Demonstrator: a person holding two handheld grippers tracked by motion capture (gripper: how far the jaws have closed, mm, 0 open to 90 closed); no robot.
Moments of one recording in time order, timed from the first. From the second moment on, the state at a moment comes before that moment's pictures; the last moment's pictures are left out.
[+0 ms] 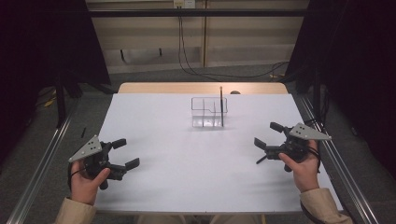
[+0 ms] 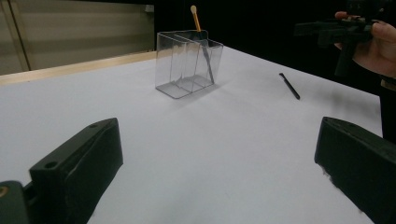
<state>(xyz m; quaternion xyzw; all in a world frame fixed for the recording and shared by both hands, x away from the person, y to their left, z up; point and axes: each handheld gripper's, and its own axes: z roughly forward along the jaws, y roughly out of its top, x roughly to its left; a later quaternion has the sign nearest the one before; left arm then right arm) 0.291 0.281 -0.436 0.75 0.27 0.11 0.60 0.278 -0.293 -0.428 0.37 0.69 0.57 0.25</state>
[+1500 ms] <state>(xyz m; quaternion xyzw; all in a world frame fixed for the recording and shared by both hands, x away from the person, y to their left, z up) 0.303 0.269 -0.436 0.74 0.27 0.10 0.60 0.227 -0.314 -0.440 0.38 0.70 0.55 0.26</state>
